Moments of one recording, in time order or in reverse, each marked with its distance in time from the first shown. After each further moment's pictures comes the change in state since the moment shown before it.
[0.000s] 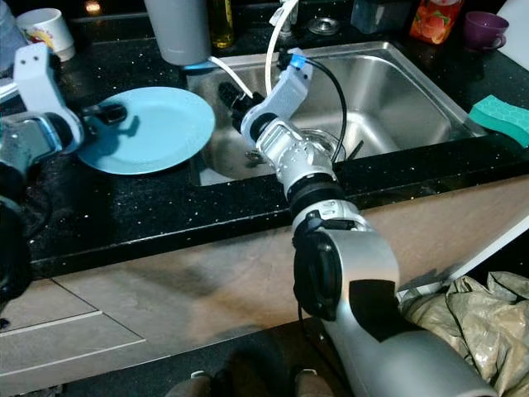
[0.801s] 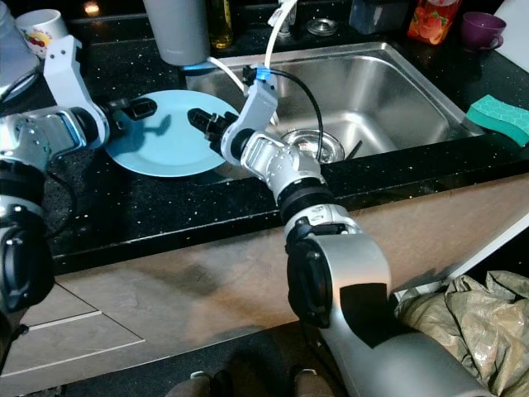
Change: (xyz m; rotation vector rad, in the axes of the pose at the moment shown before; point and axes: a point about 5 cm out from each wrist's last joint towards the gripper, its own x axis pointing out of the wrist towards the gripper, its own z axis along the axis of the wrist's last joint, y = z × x) left arm 0.002 -0.028 -0.002 -0.035 0.008 -0.128; right arm 0.000 0.011 -0.022 0.045 0.163 0.109
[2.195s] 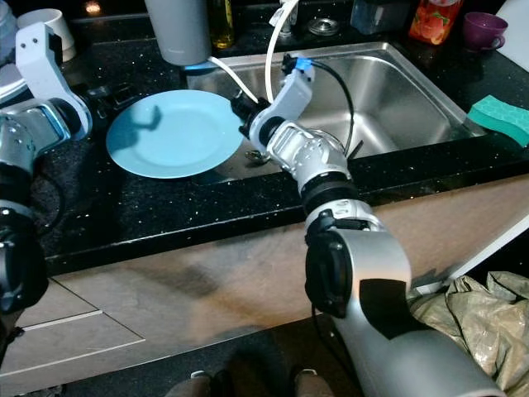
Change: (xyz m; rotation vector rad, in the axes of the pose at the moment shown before) left arm -0.010 0.012 0.019 -0.006 -0.119 0.076; right arm -0.018 -0.022 0.035 0.029 -0.136 -0.078
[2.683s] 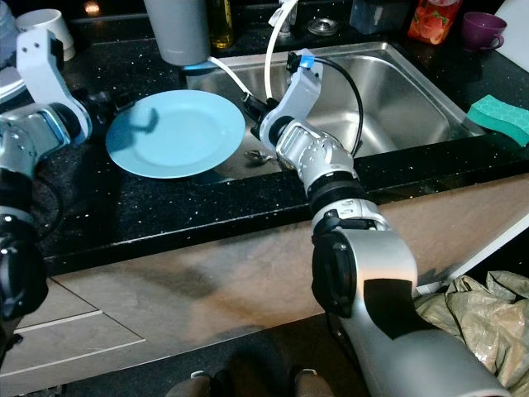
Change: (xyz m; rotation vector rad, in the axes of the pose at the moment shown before) left arm -0.001 0.003 -0.008 0.088 0.005 0.013; right arm -0.004 -0.010 0.007 -0.155 -0.005 -0.068
